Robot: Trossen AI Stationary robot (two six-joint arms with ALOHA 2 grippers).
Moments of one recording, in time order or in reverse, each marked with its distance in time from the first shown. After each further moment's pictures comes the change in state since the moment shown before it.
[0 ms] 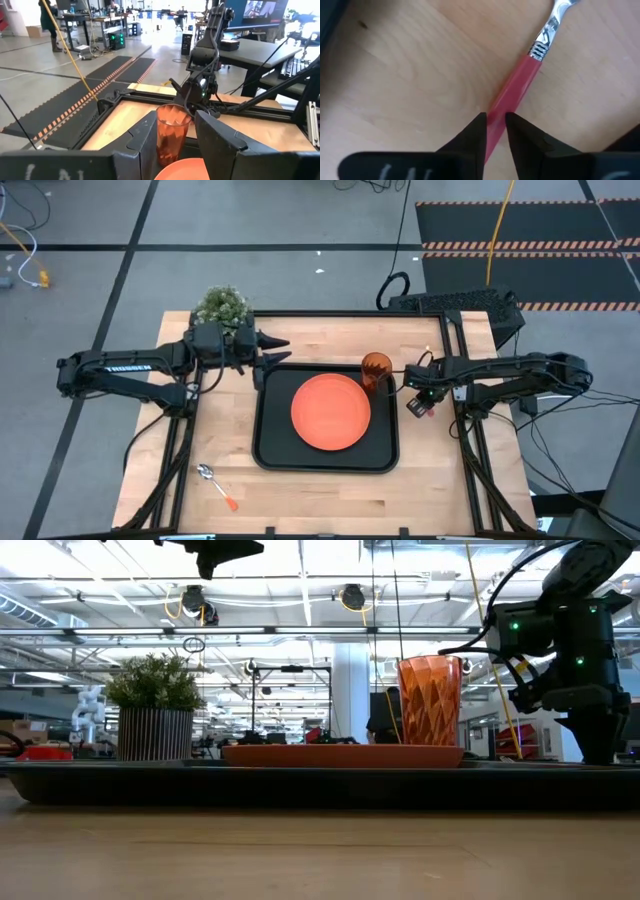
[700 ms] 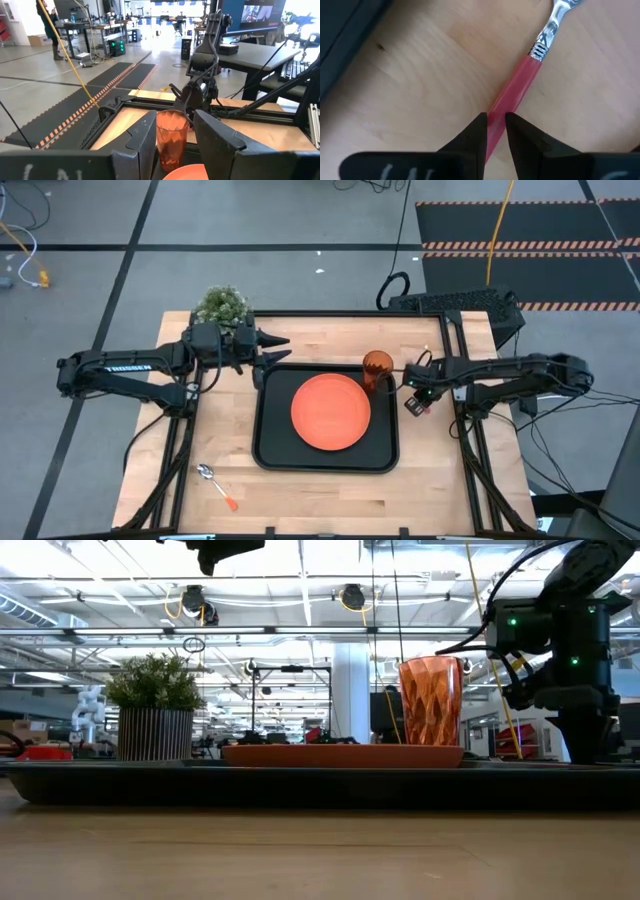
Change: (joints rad) left arm 0.001 0.000 0.000 0.032 -0.001 0.034; right arm 0.000 -0.035 0.002 0.053 0.027 -0.027
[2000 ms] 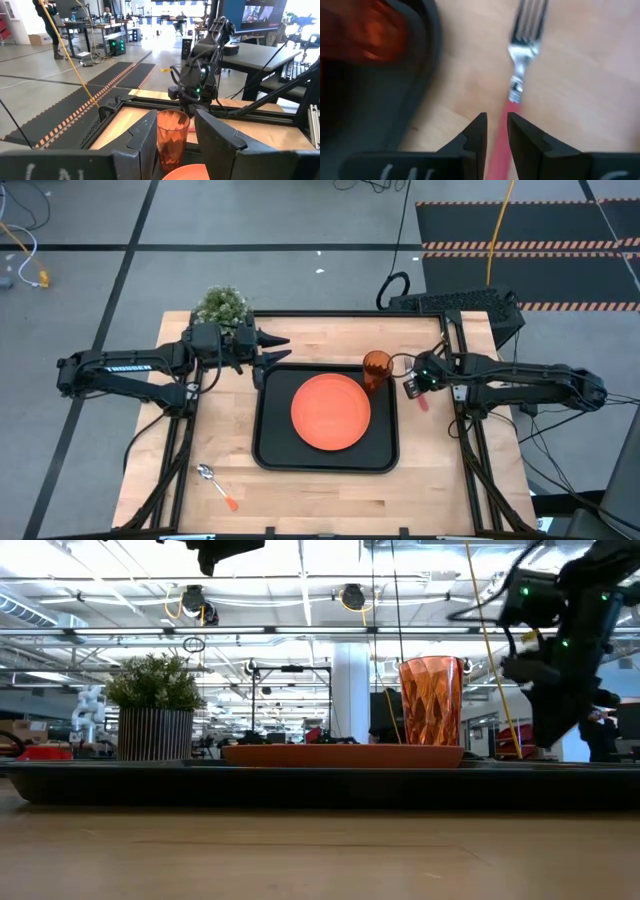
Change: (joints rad) left arm 0.000 0.000 0.000 0.001 0.000 -0.013; right arm -0.077 -0.255 -0.029 0.063 0.104 0.188
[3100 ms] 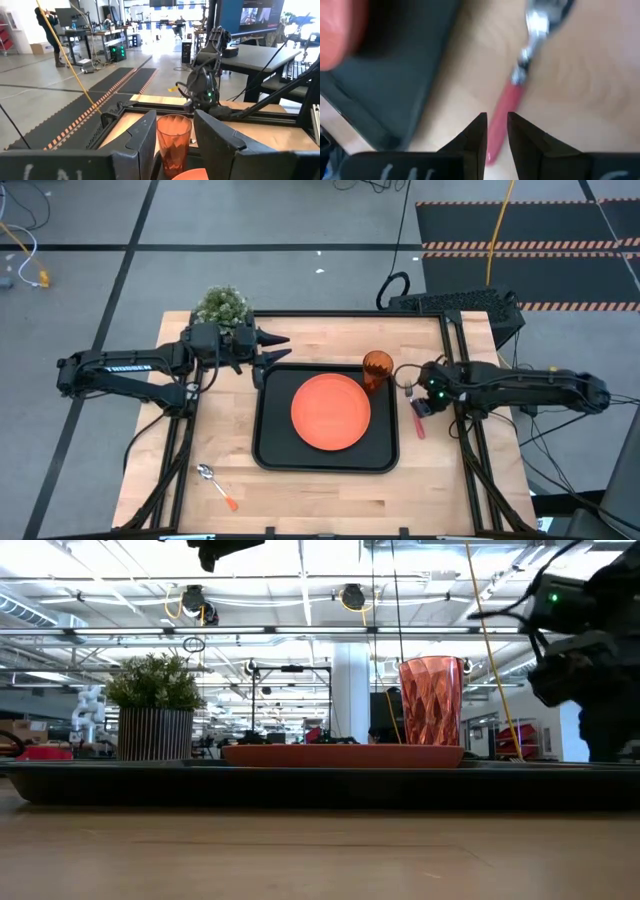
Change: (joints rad) left arm 0.000 0.000 0.000 0.022 0.000 0.043; right arm 0.058 -0.133 -0.107 0.002 -0.463 0.094
